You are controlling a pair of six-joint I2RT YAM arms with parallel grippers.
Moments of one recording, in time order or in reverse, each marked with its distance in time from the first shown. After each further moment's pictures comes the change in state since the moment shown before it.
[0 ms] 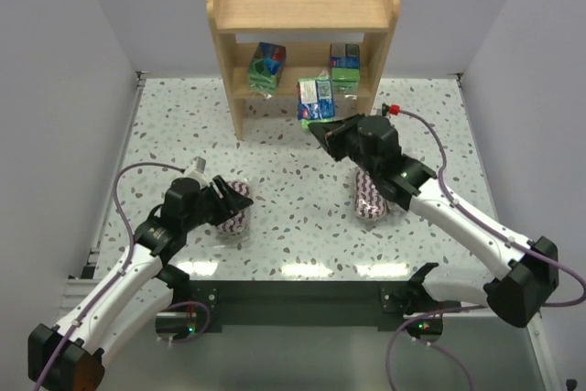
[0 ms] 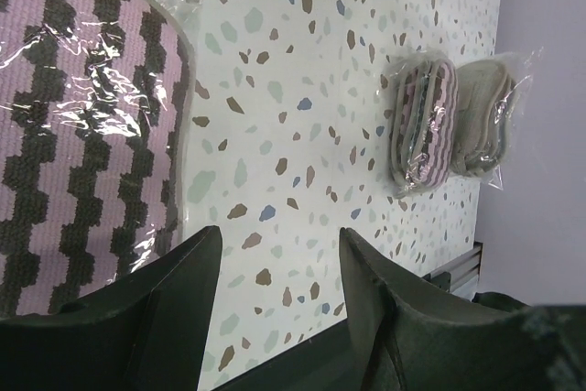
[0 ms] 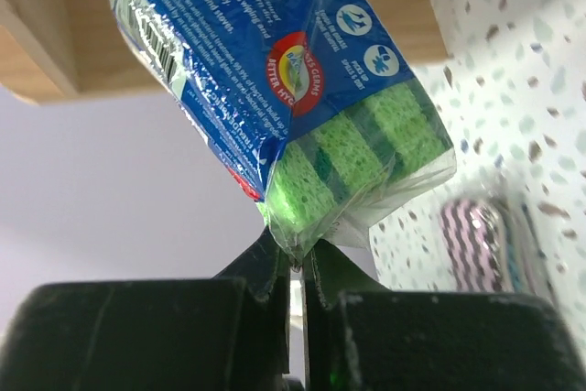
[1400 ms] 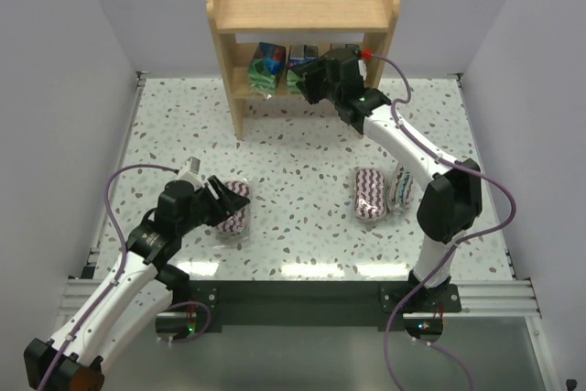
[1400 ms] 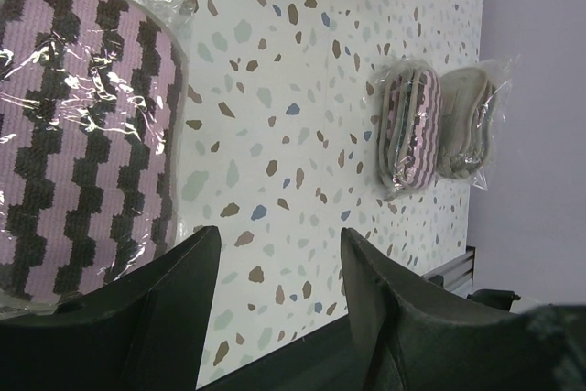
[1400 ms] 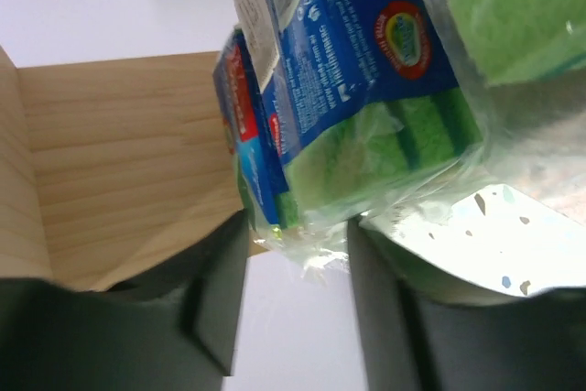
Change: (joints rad) left arm -0.001 -0.084 0.025 -0.068 -0.019 0.000; right arm -0.173 0.664 0.708 -0.130 -0.047 -0.062
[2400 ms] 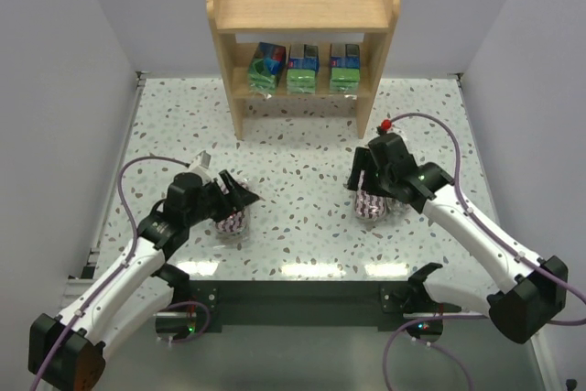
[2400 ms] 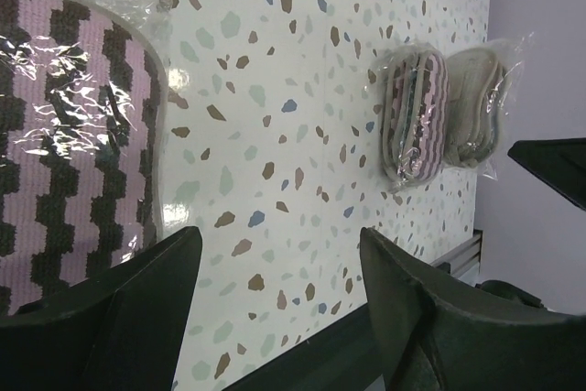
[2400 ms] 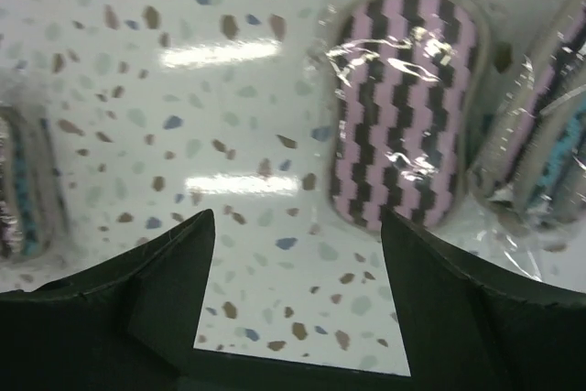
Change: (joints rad) left arm 0.000 0.140 0.000 0.119 0.054 0.032; right arm 0.017 -0.700 -0.703 -0.468 0.034 -0.800
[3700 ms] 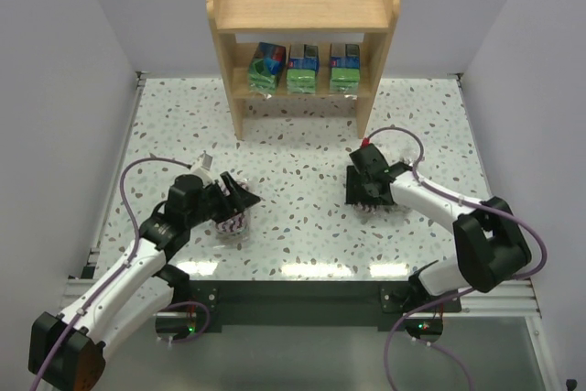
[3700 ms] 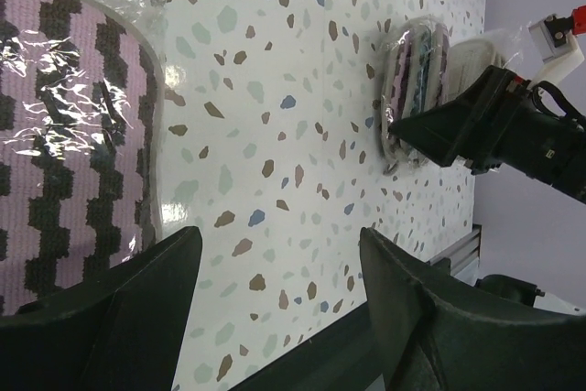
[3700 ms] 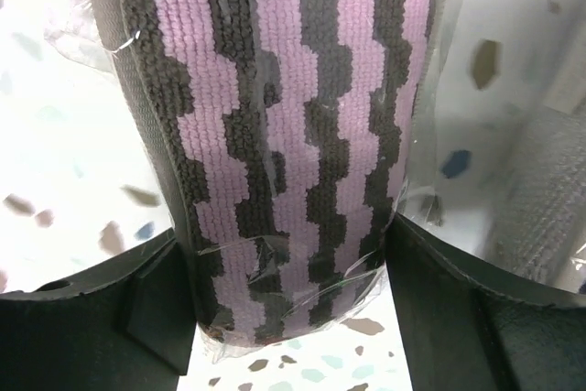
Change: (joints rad) left arm 0.000 0.011 -0.029 0.047 0.021 0.005; right arm -0.048 0.322 -0.178 0.190 0.079 -0.129
